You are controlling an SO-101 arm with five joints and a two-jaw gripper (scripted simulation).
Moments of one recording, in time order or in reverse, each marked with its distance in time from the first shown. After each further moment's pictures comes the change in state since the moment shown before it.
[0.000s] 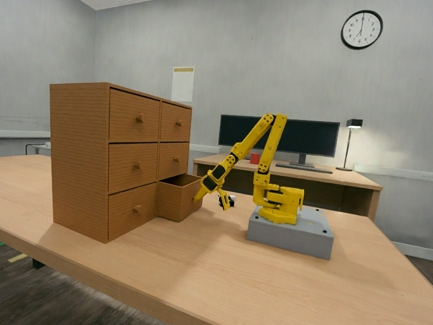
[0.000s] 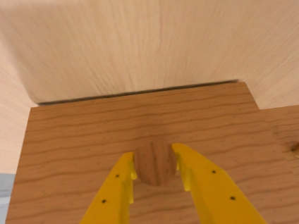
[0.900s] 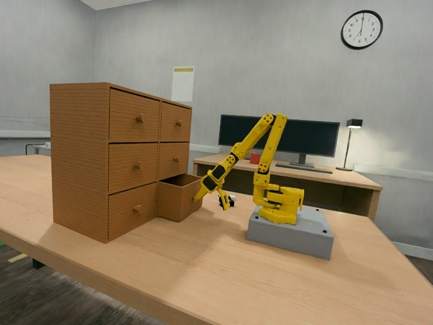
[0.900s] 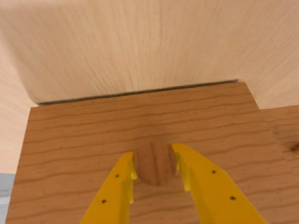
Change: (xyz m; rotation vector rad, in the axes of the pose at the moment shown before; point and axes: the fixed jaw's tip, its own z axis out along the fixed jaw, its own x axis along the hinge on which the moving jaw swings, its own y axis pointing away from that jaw) arm 0.000 0.000 0.000 0.000 0.000 0.000
